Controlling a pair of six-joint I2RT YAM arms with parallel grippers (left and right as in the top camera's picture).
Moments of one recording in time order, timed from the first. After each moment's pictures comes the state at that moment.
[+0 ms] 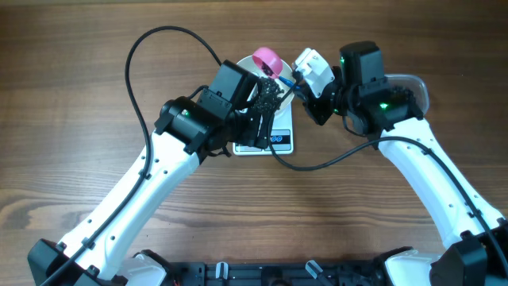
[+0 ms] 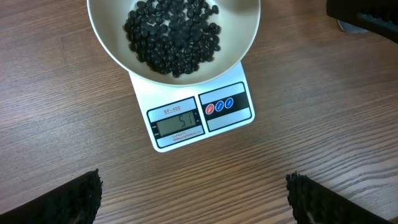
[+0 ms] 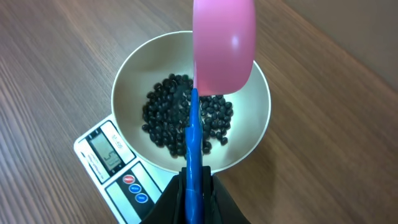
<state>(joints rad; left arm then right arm) -0.59 1.48 1.39 -0.99 -0.02 -0.30 0.32 1.50 1.18 -0.47 -0.36 -0.48</state>
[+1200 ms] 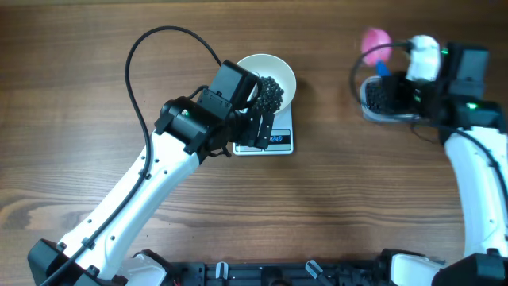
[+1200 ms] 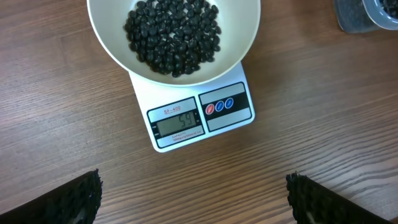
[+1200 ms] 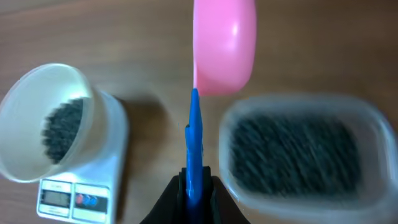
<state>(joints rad) -0.59 1.48 1.39 -0.99 -0.02 -0.30 -0.17 1.41 1.18 -0.69 -0.35 0.00</state>
